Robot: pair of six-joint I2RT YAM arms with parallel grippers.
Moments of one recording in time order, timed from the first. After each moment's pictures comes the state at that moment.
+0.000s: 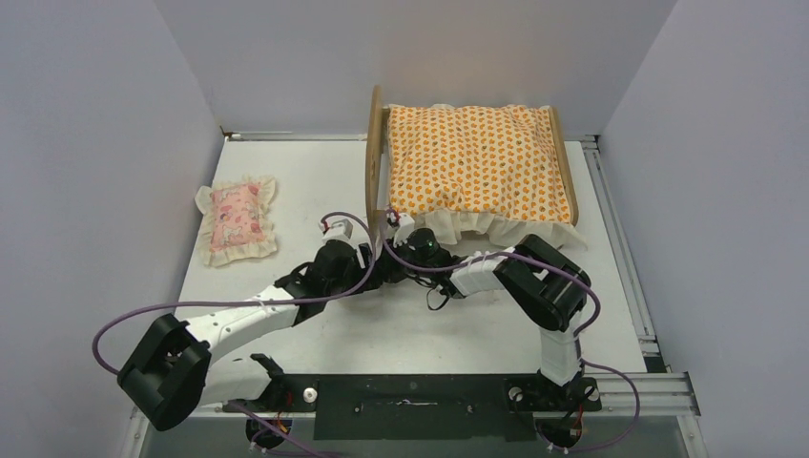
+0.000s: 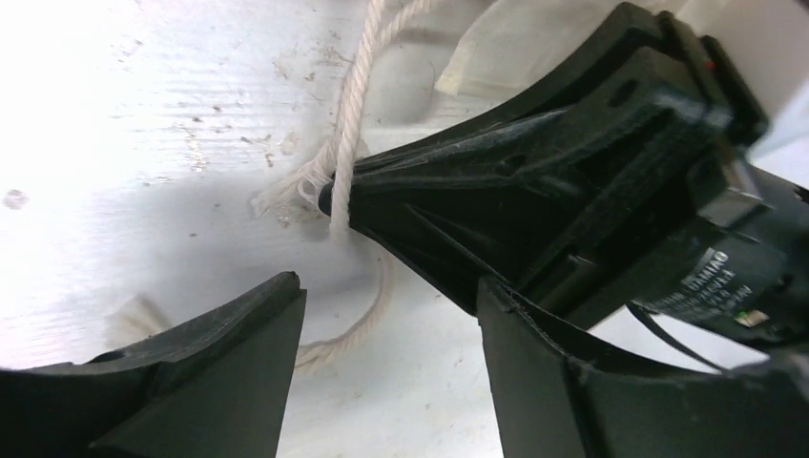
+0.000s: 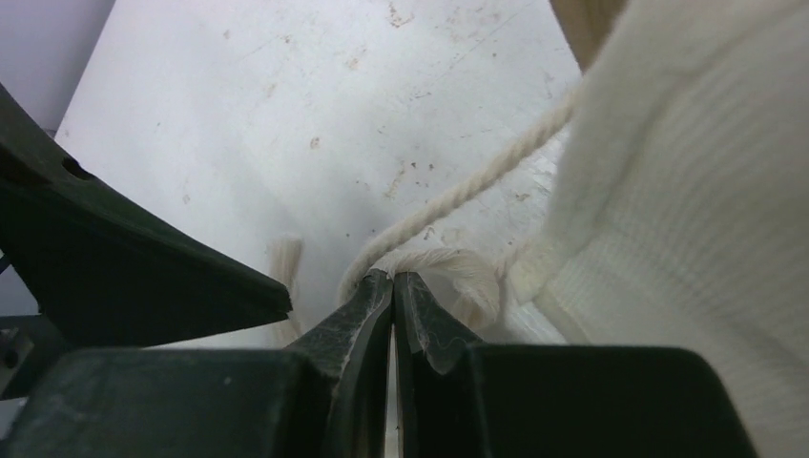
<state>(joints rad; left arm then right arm) -0.70 1.23 0.55 0.00 -0.15 -0.83 0.82 1.92 0.88 0.58 -0.27 0.52</state>
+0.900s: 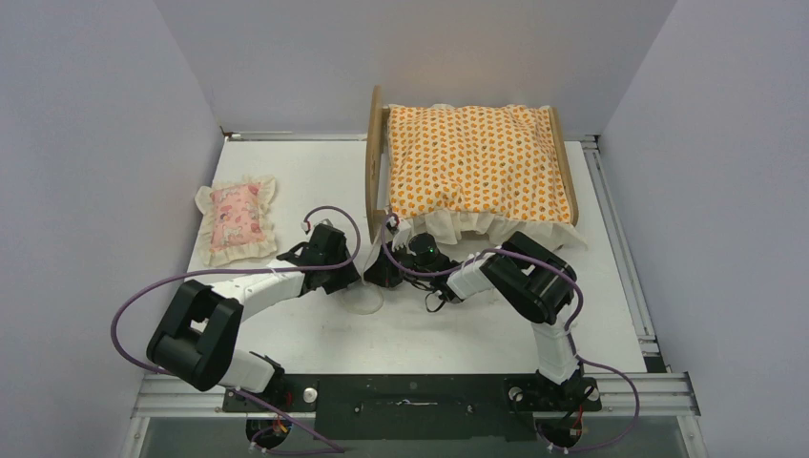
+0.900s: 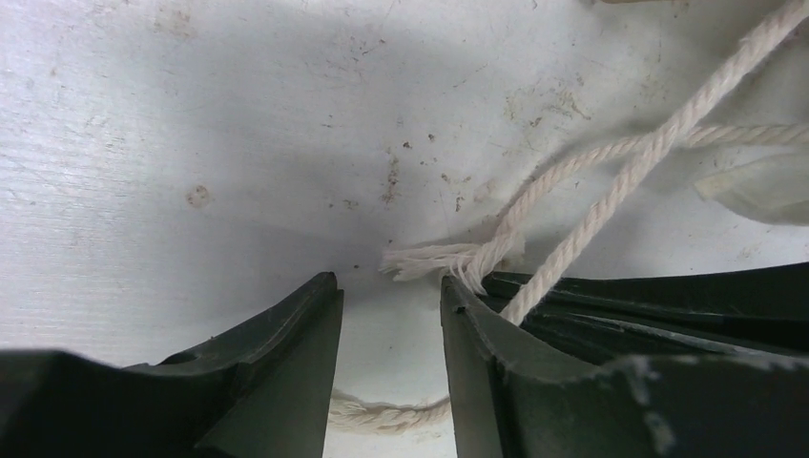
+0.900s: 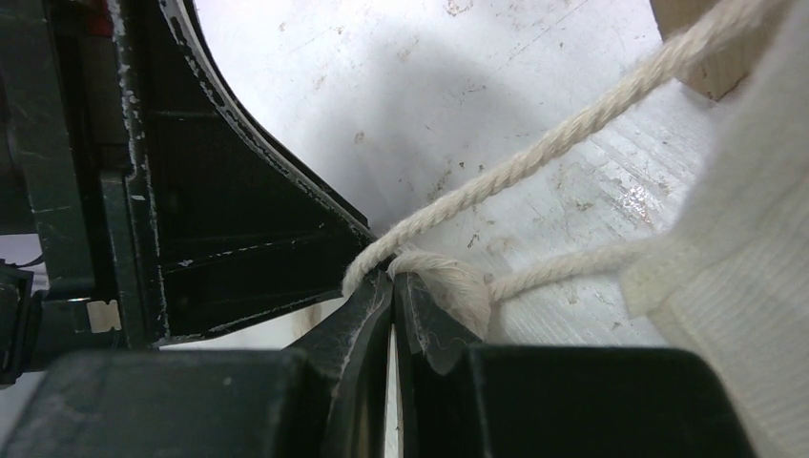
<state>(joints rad) -0.49 1.42 0.66 -0.23 -0.07 -0.87 0.82 2.01 0.86 0.79 -0.39 0.59</state>
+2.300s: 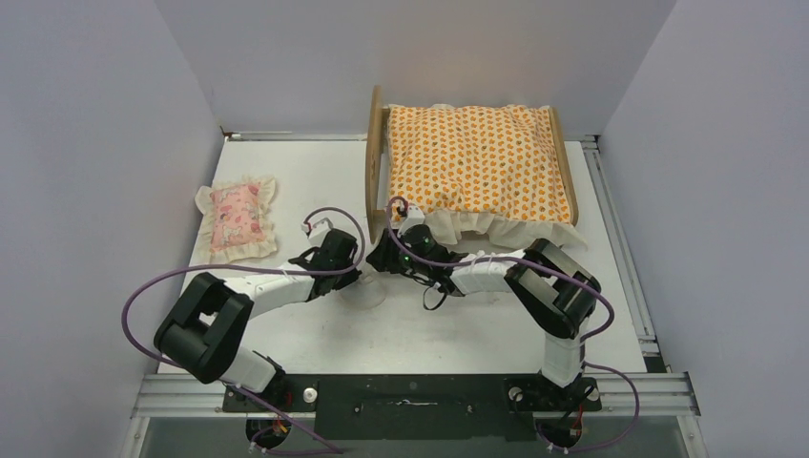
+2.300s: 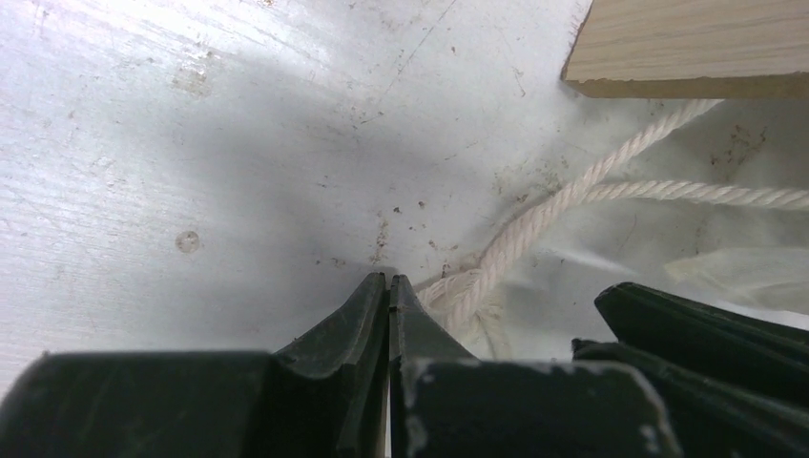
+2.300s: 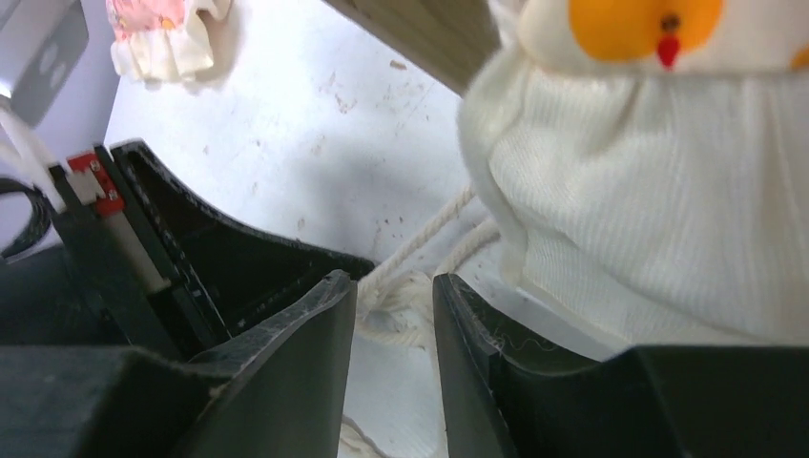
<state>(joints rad) -0.57 1.49 0.64 -0.11 -0.28 -0.99 0.84 1.86 0.90 0.51 -0.06 0.70</state>
